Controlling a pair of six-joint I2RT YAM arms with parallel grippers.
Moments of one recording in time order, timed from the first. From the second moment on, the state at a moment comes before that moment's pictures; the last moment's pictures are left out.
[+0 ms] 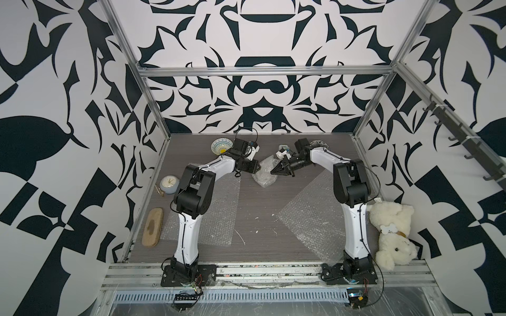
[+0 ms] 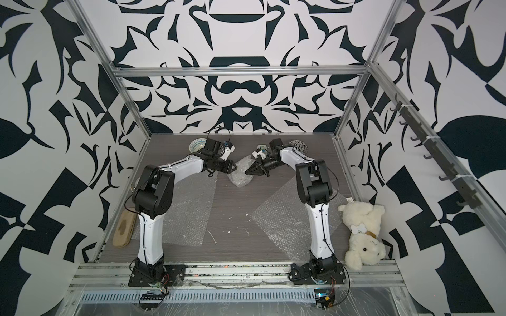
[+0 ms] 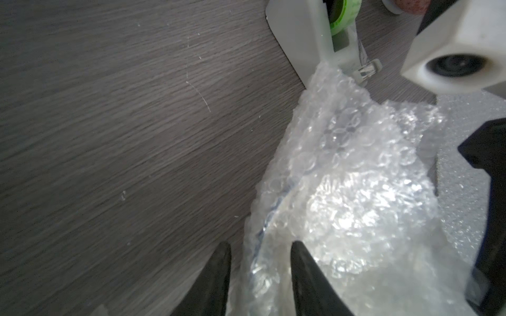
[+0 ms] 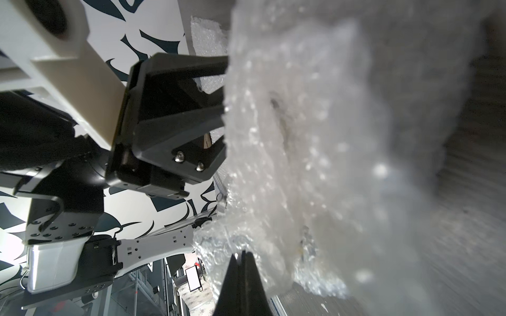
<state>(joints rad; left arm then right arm) -0.44 2.12 1.52 -0.31 0.38 -0.04 0.27 2.26 1.72 -0.77 -1.18 0.40</state>
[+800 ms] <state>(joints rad) -0.44 2.12 1.61 -0.34 0.38 -0.03 0.25 2.25 1.63 -0.77 -1.18 0.39</state>
